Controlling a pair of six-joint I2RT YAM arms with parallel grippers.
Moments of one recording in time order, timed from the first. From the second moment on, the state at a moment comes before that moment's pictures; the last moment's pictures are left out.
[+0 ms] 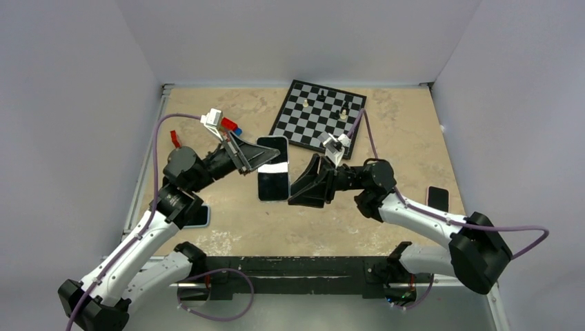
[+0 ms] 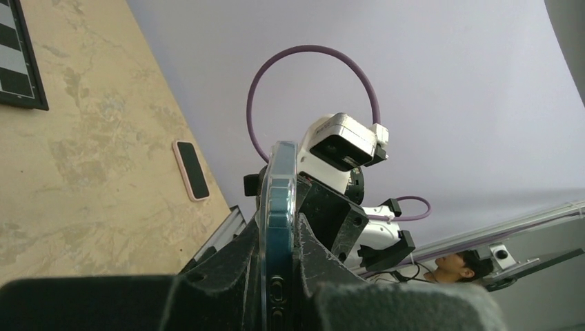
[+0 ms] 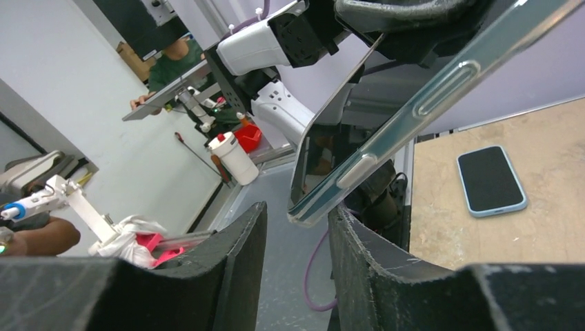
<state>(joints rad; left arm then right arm) -0.54 0.81 0.79 0.15 0.43 -1.20 0.75 1.19 0.60 1.13 -0.95 0.99</state>
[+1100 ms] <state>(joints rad) -0.54 0.84 0.75 0.23 0.58 -1.39 0.81 1.29 0.64 1.29 -1.04 0.98</state>
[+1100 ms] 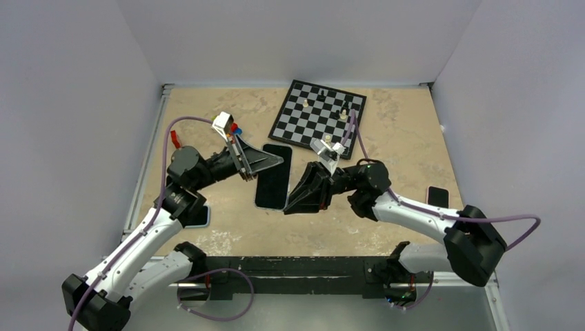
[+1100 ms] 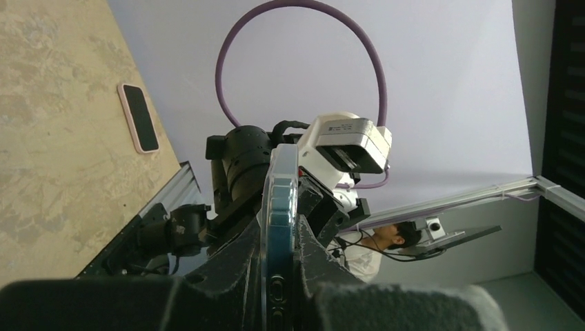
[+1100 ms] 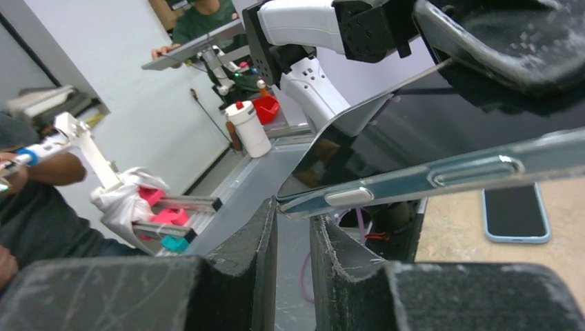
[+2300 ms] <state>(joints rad) -0.54 0.74 0.74 0.26 0.51 -1.31 0.83 1.19 0.71 0.73 -0.84 0.68</state>
